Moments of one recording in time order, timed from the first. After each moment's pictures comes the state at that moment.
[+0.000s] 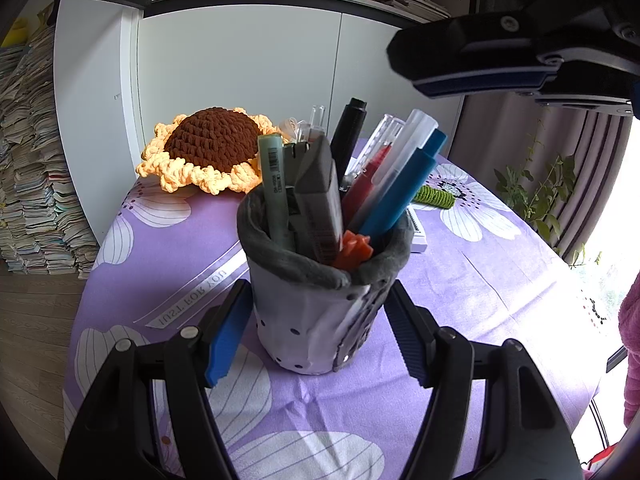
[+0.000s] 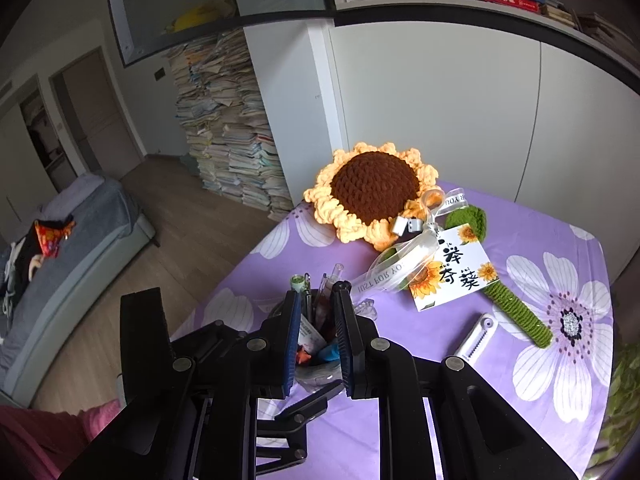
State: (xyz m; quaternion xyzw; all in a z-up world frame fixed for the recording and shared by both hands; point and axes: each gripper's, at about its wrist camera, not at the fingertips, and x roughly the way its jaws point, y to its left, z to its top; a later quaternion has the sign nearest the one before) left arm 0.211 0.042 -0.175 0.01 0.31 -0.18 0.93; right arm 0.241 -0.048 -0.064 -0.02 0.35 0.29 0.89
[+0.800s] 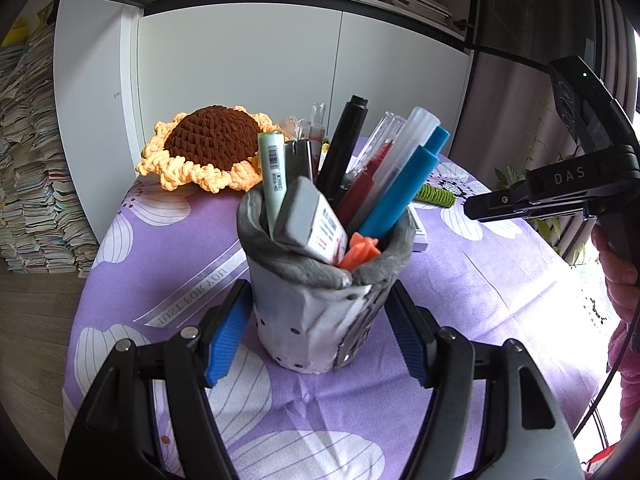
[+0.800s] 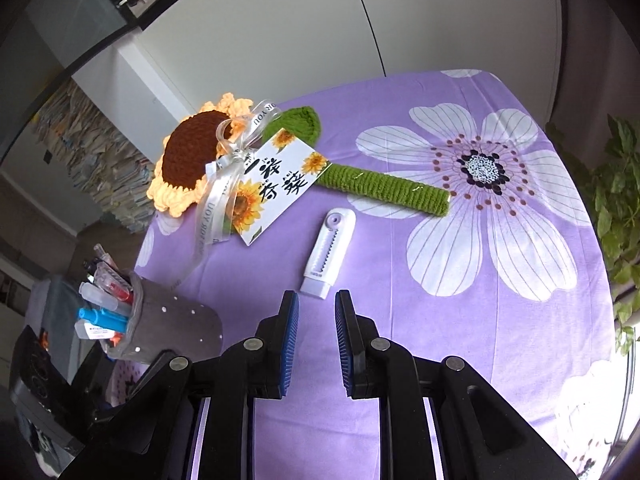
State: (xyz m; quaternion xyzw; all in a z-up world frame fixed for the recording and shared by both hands) left arm 0.212 0.042 -0.175 0.01 0.31 -0.18 0.93; right arm 0.280 -0.167 -0.141 0.13 0.47 0.12 0.87
